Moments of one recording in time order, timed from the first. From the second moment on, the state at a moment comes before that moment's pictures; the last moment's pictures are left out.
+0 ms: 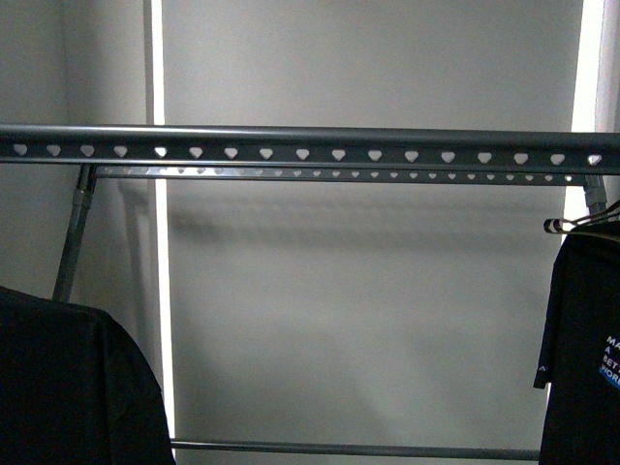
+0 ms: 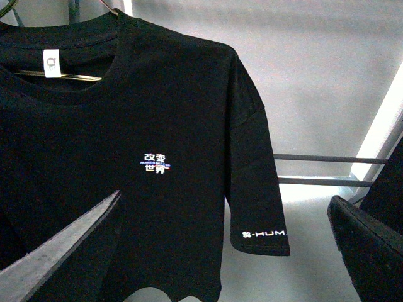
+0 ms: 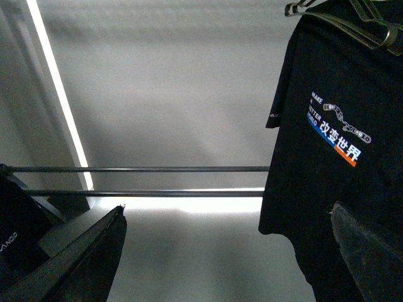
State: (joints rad) left arm 0.00 0.00 0.02 0.00 0.00 0.00; right arm 0.00 0.00 0.01 0.00 0.00 0.00
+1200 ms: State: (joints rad) left arm -0.10 1.50 0.96 0.33 -0.43 -0.96; right arm 0.00 0.00 0.01 0.00 0.00 0.00
